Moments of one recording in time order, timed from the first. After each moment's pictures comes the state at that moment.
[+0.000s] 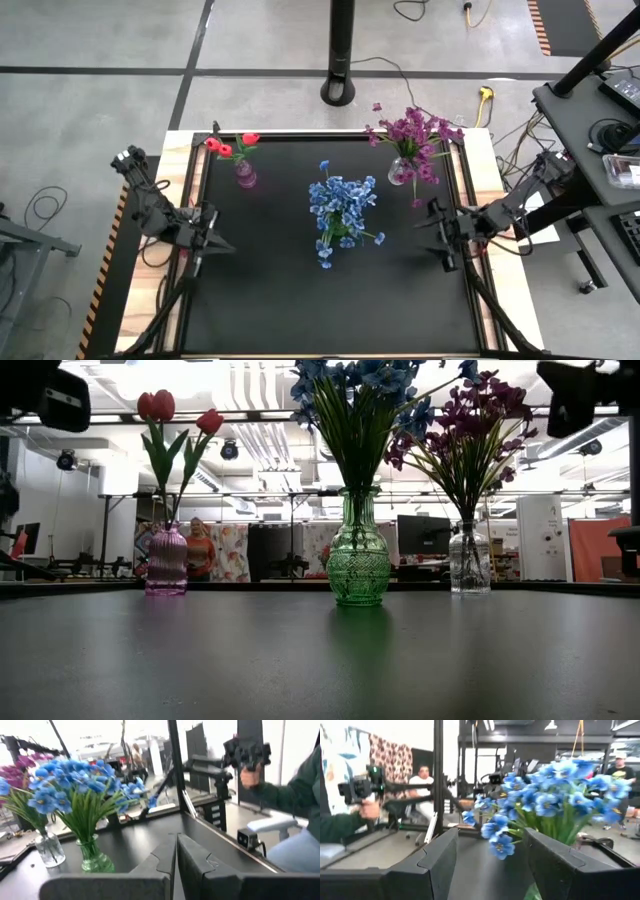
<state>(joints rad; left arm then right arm) -0.91 0.14 0.12 0.09 -0.64 0.17 0.63 0.31 0.06 0.53 0.46 -0.12</state>
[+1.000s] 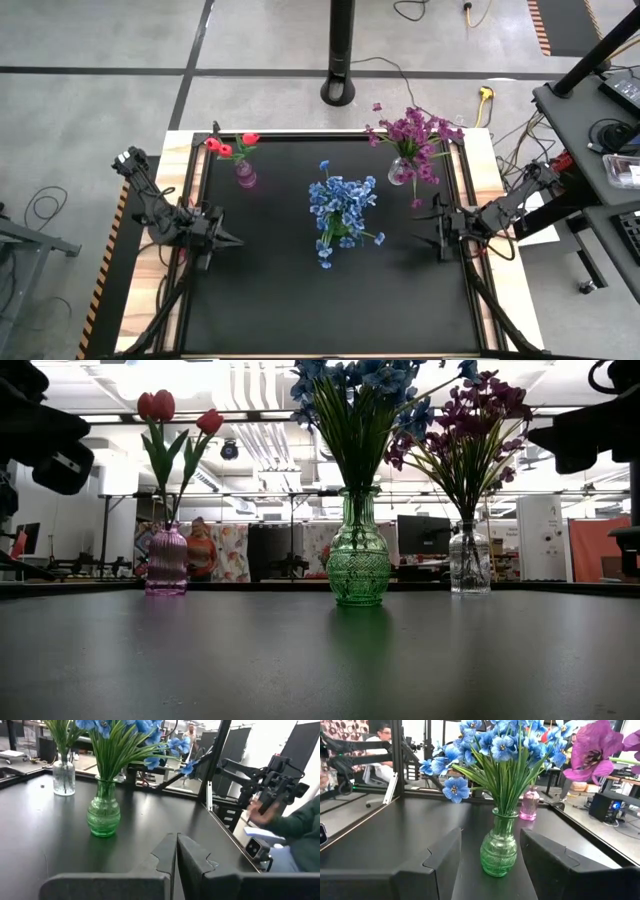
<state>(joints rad) -0.90 0.13 0.02 0.05 -0.80 -0.29 0.62 0.09 0.01 0.07 0.63 -0.11</state>
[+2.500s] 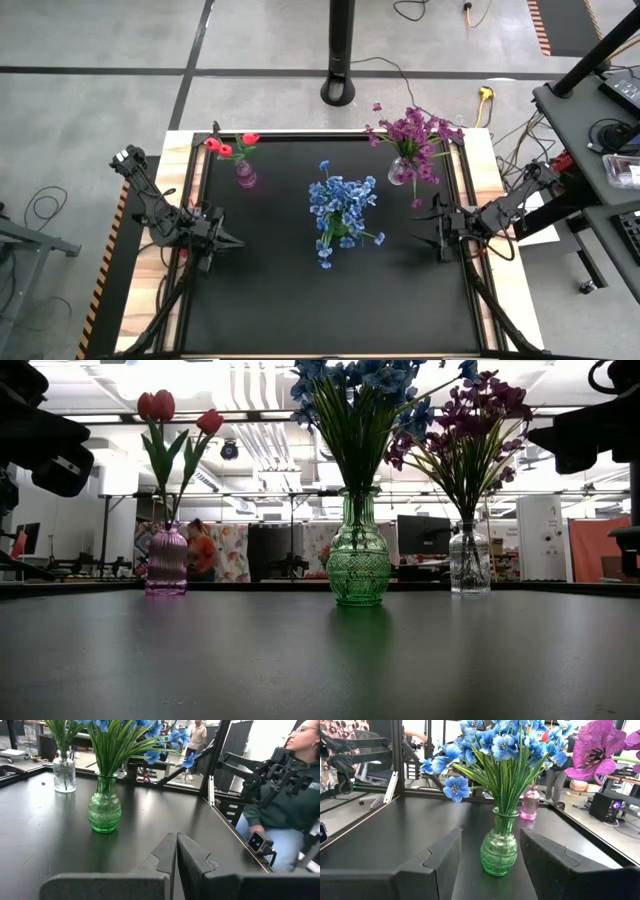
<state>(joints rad) -0.90 0.17 0.02 0.06 -0.80 -0.30 0.62 0.09 0.01 0.07 0.63 -0.11</state>
